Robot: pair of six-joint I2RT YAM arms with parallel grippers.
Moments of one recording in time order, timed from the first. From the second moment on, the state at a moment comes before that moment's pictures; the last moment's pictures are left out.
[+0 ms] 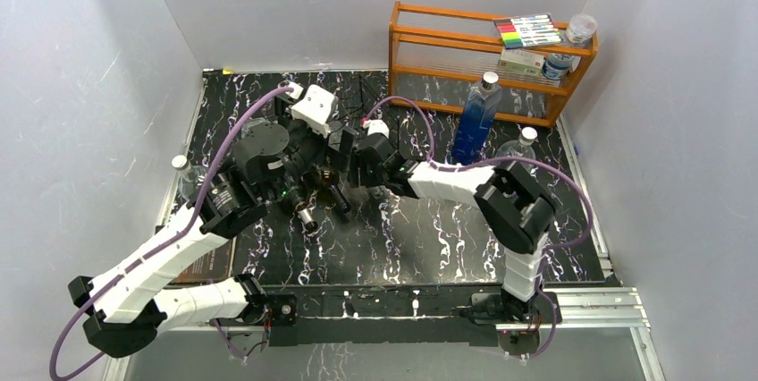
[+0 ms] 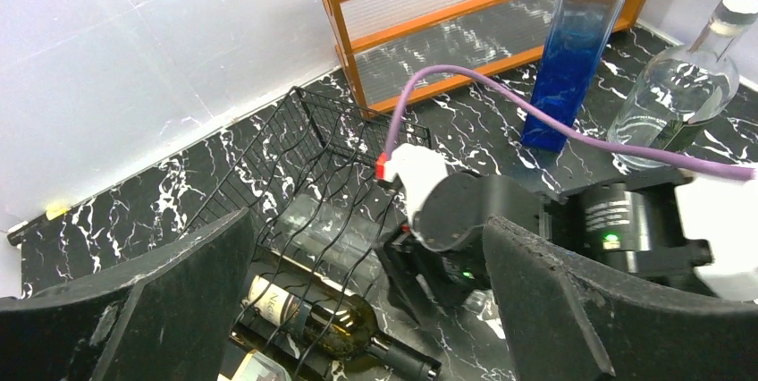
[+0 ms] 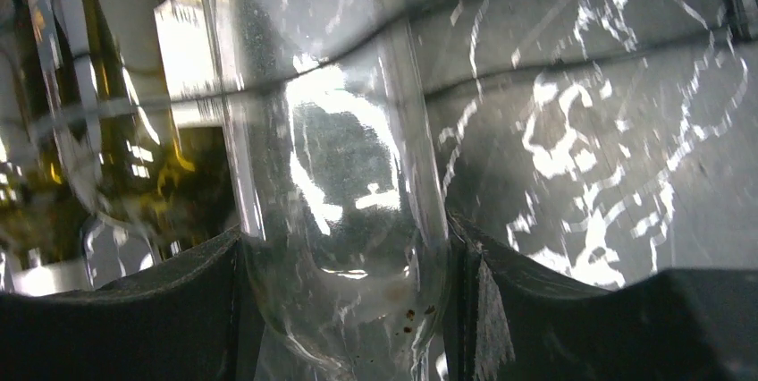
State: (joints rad) left arm -0.92 1.00 1.26 -0.39 -0.43 0.11; right arm 0.90 1.83 1.15 -0.05 0.17 0.56
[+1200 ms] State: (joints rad) left arm -0.92 1.02 1.25 -0.40 -0.43 0.09; right arm 0.86 2.08 1.39 0.00 0.14 0.52
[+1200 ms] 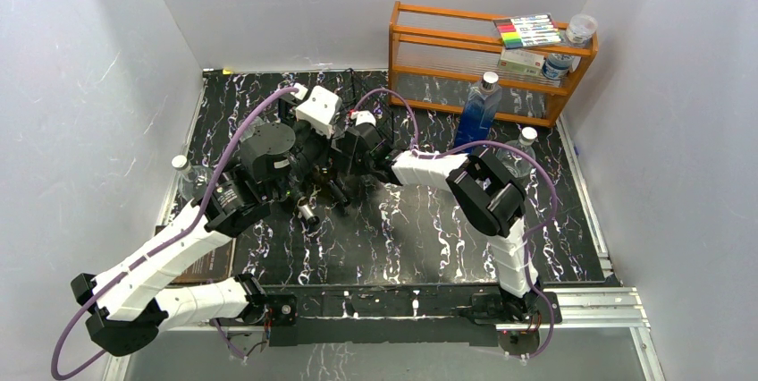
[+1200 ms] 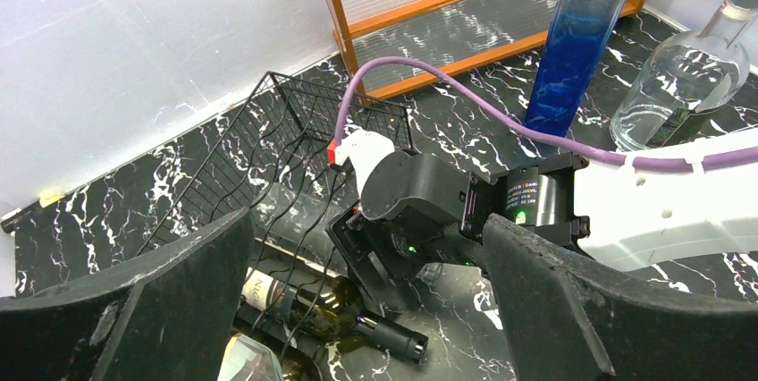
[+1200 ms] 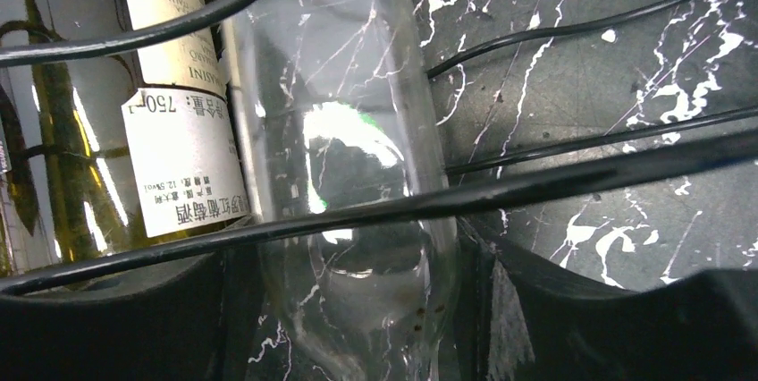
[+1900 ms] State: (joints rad) left arm -0.92 1.00 1.22 -0.41 -0.44 0.06; right arm 0.86 1.92 1.33 -0.04 0.09 0.48
